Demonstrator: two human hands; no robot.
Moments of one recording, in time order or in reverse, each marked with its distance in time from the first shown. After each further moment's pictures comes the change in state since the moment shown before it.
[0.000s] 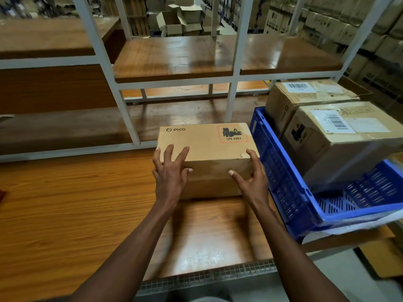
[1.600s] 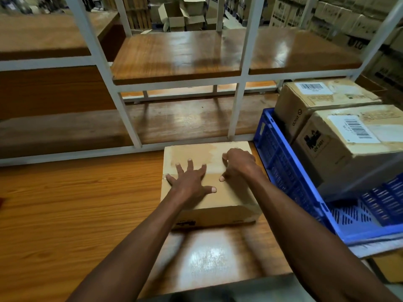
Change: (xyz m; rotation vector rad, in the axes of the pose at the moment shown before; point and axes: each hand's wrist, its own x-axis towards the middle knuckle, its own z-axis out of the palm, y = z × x) left_hand 0.050 0.017 0.031 0.174 -0.724 -0.016; right_hand 0.115 -0.055 0.055 -1.008 -0.702 0.086
